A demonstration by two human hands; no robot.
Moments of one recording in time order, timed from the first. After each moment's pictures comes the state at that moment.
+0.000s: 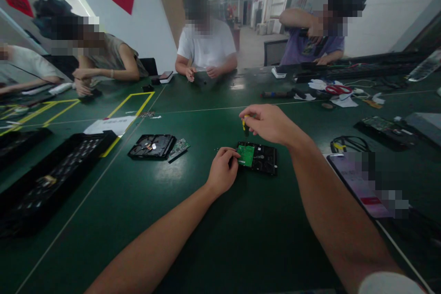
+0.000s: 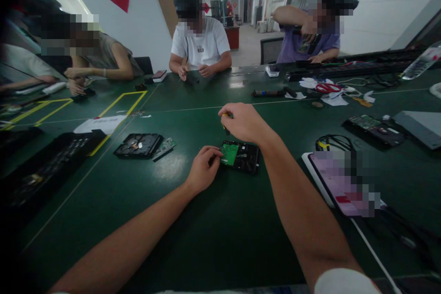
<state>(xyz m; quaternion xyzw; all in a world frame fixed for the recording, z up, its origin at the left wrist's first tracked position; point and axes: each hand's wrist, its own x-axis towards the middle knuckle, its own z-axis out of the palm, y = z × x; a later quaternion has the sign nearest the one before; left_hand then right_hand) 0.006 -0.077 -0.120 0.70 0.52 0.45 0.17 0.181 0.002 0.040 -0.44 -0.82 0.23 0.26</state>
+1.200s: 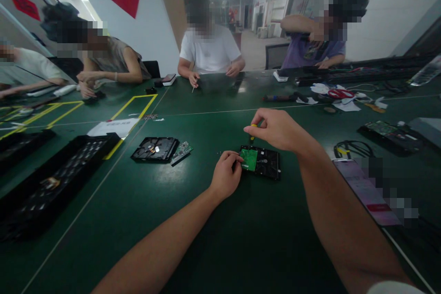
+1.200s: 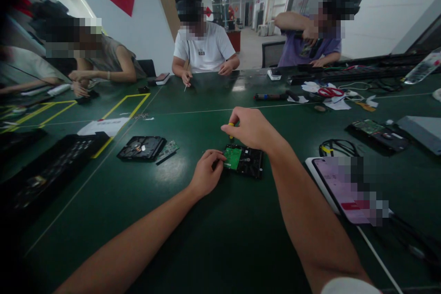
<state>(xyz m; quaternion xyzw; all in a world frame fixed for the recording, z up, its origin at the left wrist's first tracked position) 0.006 -0.078 -0.118 0.70 0.52 0.45 0.19 0.187 -0.001 0.048 -0.47 -0.84 0.14 0.24</state>
